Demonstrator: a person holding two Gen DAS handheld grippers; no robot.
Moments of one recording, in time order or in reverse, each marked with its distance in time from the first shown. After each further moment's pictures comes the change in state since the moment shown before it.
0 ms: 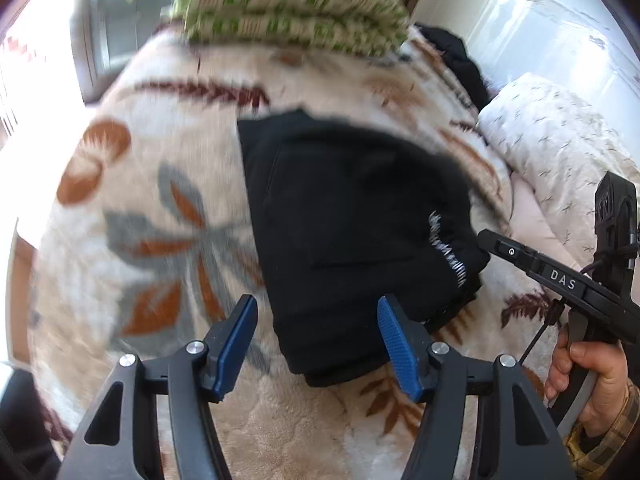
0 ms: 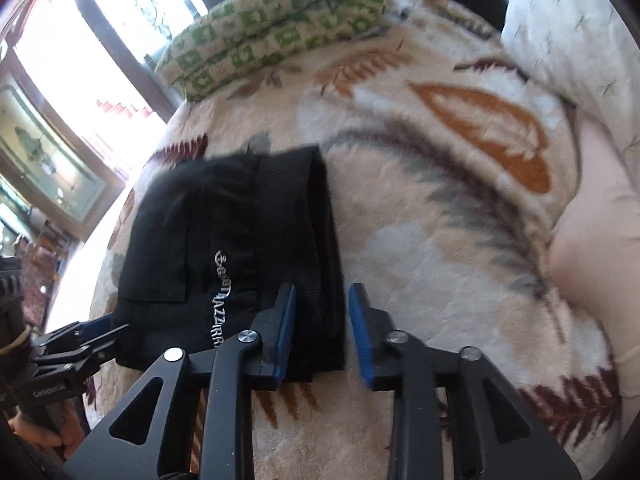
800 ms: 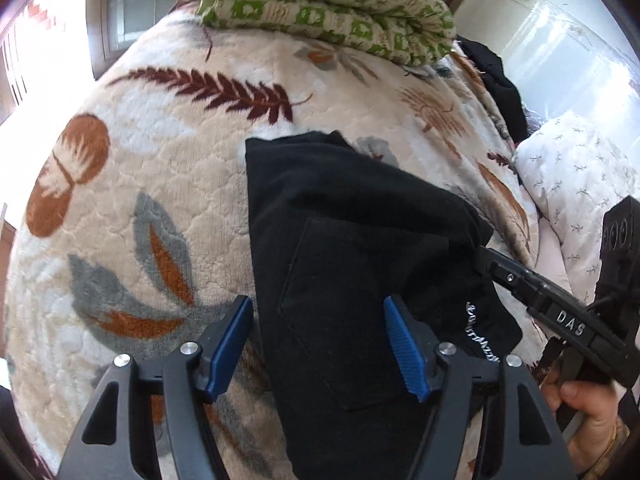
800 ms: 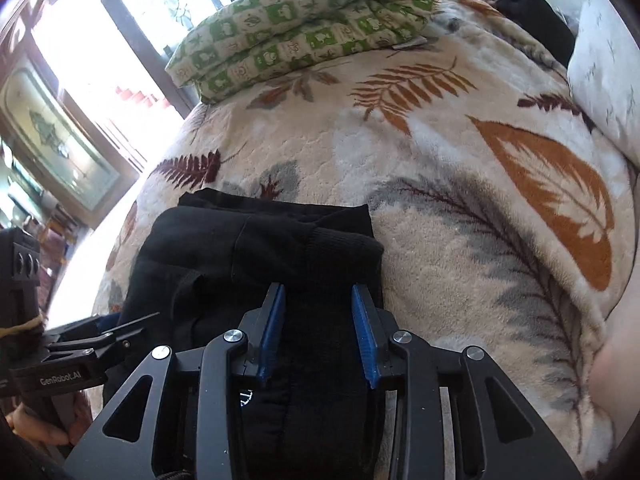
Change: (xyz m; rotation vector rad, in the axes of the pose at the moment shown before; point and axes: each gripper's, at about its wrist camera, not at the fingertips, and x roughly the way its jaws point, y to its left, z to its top) left arm 0.053 0.019 0.045 -0.122 0.032 0.004; right arm 0.057 0.016 0.046 -0.059 0.040 0.092
